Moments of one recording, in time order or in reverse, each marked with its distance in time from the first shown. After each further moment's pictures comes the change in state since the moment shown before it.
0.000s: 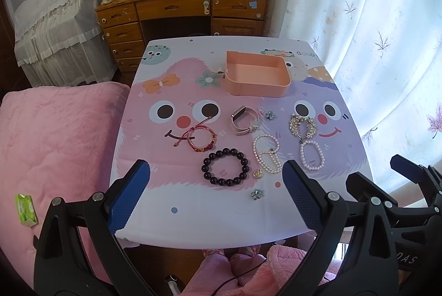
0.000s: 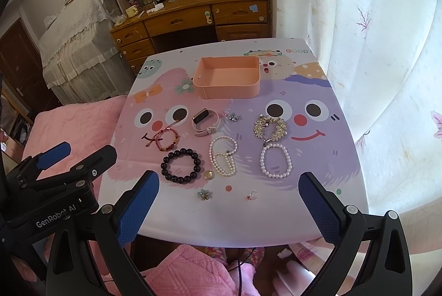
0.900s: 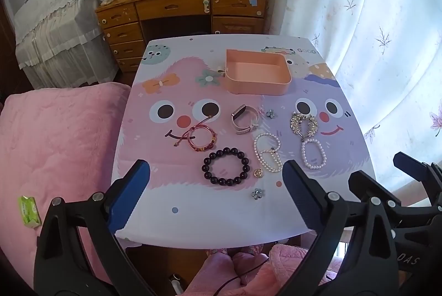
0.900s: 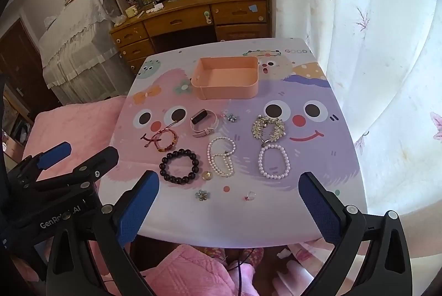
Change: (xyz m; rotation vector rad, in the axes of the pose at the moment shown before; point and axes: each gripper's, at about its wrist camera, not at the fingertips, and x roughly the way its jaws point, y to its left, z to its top) left arm 0.001 -0.004 0.000 0.015 0.005 0.010; right arm -0.002 -0.002 0.000 0.006 -0.002 -0.002
